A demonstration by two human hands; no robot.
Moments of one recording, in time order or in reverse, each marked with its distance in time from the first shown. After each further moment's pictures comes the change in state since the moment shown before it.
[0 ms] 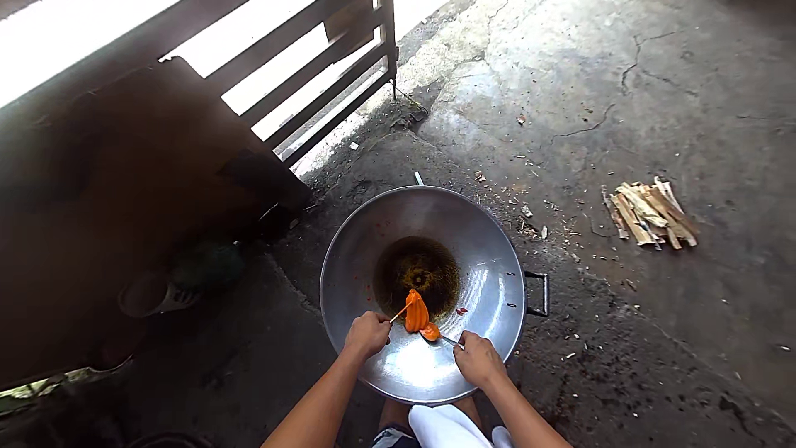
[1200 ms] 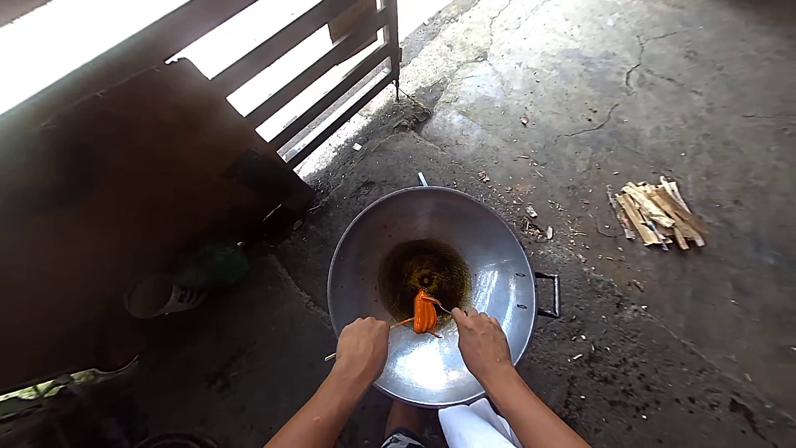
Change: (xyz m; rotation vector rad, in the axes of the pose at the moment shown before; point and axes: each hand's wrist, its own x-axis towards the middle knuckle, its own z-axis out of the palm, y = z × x) left_hand -0.086 0.038 -0.033 0.762 0.039 0.089; right_hand -0.030 -0.049 -0.026 -0.415 0.326 -0.235
